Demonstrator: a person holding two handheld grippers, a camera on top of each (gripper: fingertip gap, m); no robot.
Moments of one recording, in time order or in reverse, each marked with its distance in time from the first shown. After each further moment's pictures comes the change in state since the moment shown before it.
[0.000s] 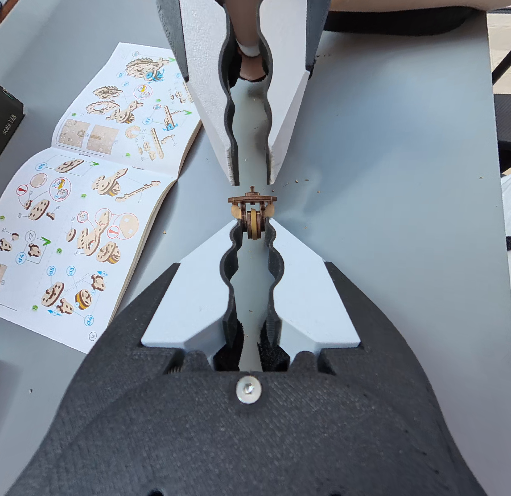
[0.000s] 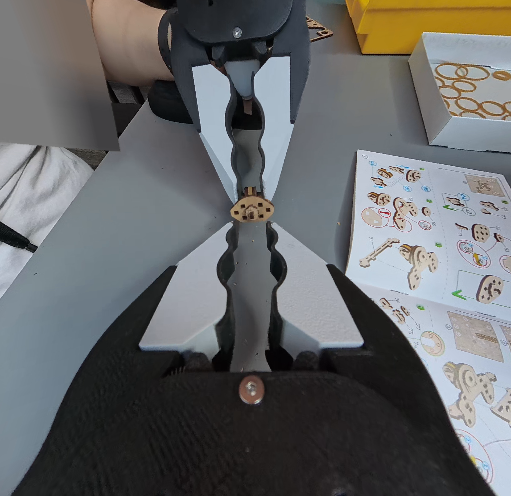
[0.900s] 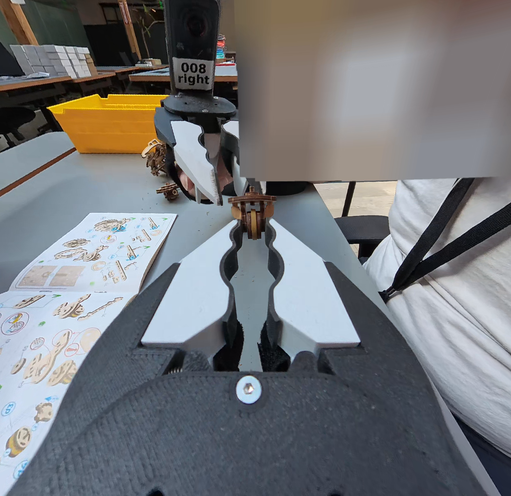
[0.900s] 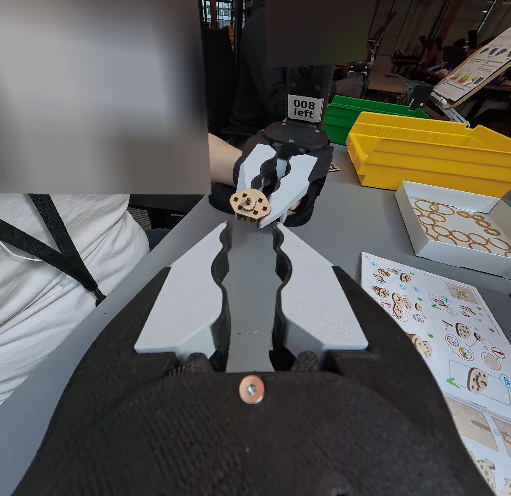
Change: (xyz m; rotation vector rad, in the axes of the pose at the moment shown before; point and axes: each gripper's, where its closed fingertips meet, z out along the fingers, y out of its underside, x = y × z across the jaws) left arm 0.039 -0.071 -0.058 0.571 0.309 0.036; right arm -0.042 -0.073 -0.040 0.349 -0.074 -0.120
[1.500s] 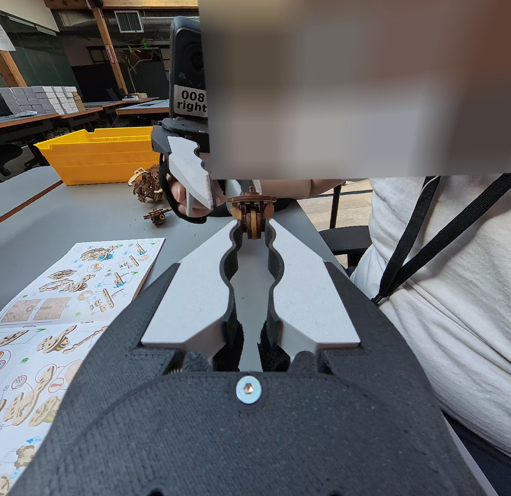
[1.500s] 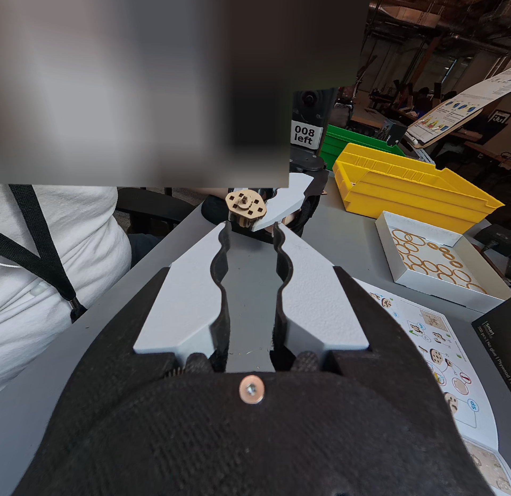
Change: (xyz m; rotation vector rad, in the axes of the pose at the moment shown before) left arm 0.016 -0.016 -0.002 0.088 0.068 0.047; right arm -0.010 -0.017 0.006 0.046 0.046 -0.126
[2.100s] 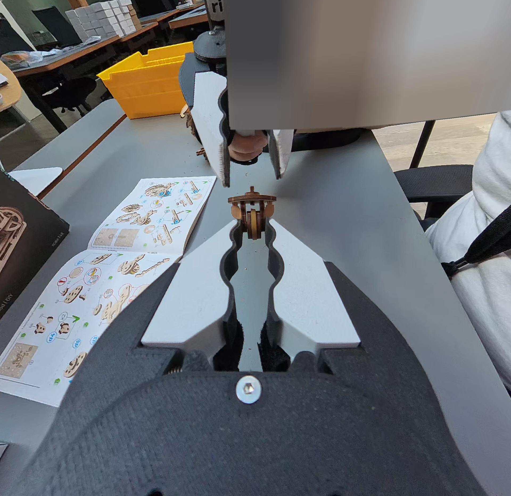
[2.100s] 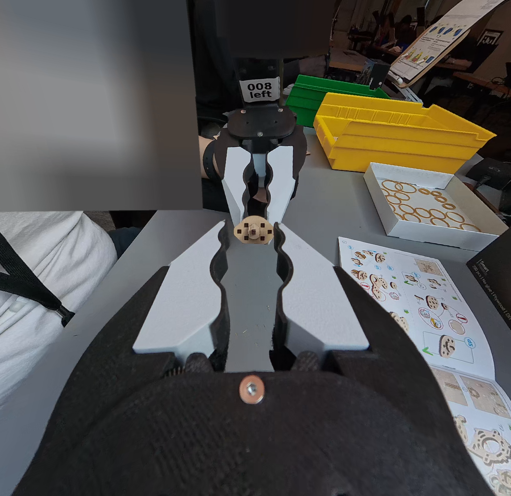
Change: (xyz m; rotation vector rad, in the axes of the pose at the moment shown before) left arm -0.036 0.041 -0.008 -0.284 -0.246 0.085; right arm 0.021 0.025 0.003 -0.125 0.101 0.129
